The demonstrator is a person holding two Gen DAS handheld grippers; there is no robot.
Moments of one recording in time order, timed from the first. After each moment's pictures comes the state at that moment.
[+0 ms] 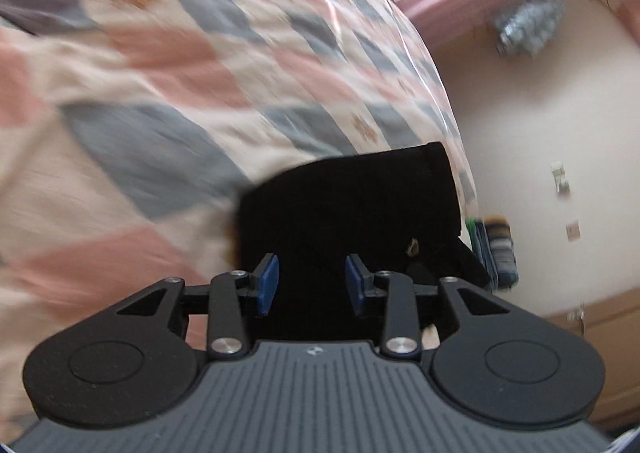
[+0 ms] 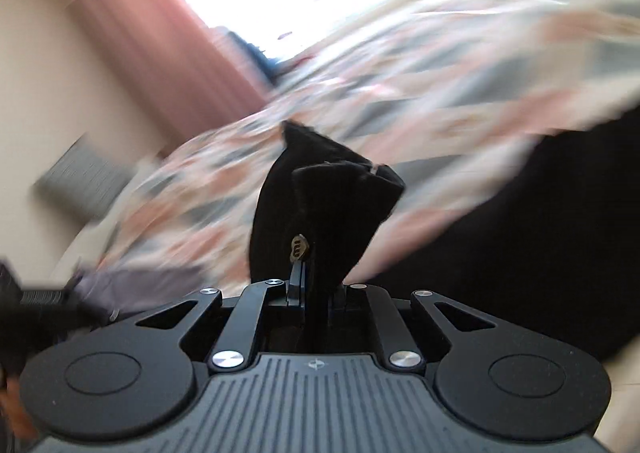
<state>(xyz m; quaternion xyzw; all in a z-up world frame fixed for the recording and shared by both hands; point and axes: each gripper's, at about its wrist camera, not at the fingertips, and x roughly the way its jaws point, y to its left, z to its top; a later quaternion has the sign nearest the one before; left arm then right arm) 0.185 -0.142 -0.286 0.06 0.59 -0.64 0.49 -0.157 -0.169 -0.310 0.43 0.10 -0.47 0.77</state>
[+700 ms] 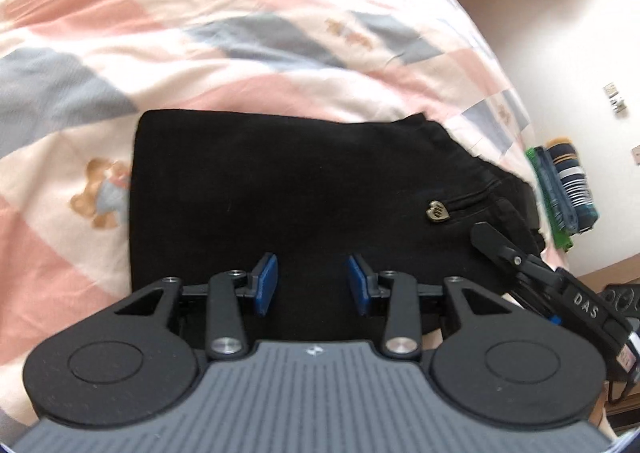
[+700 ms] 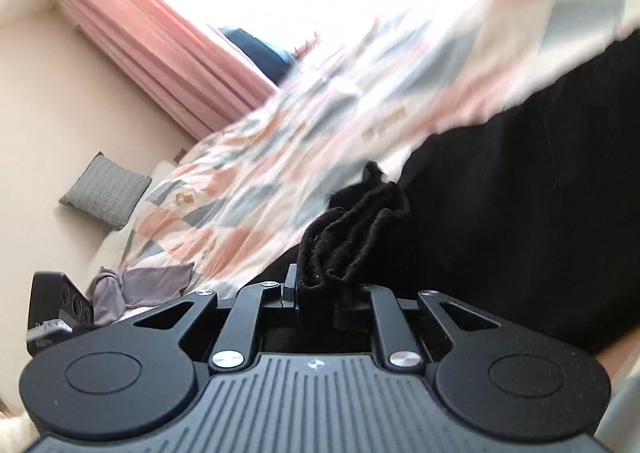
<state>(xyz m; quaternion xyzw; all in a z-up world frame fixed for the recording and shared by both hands) 0.027 -0.185 -0.341 0.17 0.54 -0.63 0.54 -0.274 -0.227 -0.352 0.46 0.08 -0.39 0.80</state>
